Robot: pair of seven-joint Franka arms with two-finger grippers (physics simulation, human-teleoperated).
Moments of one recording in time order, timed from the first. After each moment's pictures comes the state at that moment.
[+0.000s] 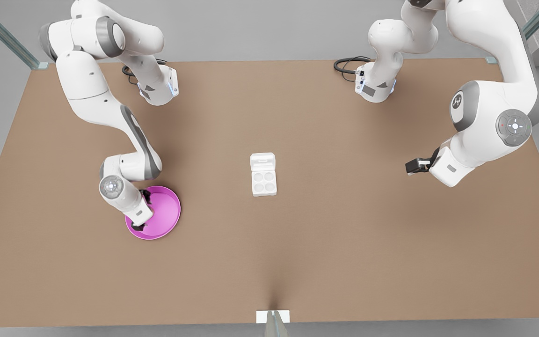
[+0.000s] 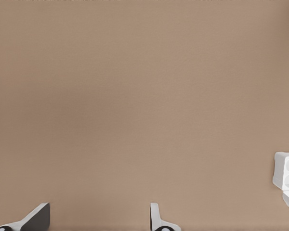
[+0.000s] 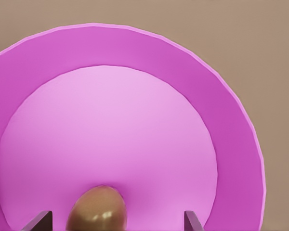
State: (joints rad) left arm -0.18 0.17 0.09 -1.58 -0.05 1.62 -0.14; right arm 0.00 0.55 0.08 -1.98 -0.17 2.53 -1.31
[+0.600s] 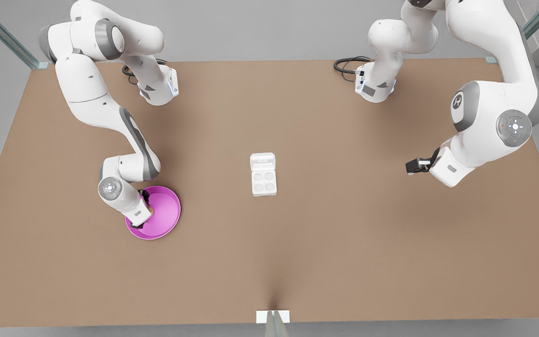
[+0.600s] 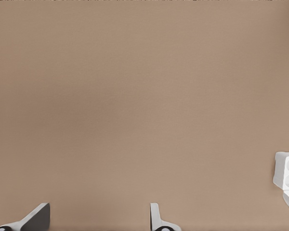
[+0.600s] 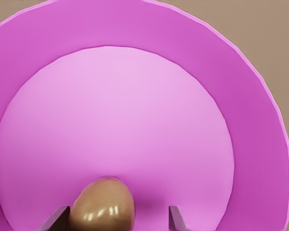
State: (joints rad) left arm -0.18 0.17 0.09 -1.58 -0.05 1.62 -0.14; right arm -0.02 0.57 0.08 -1.99 -0.17 2.53 -1.31
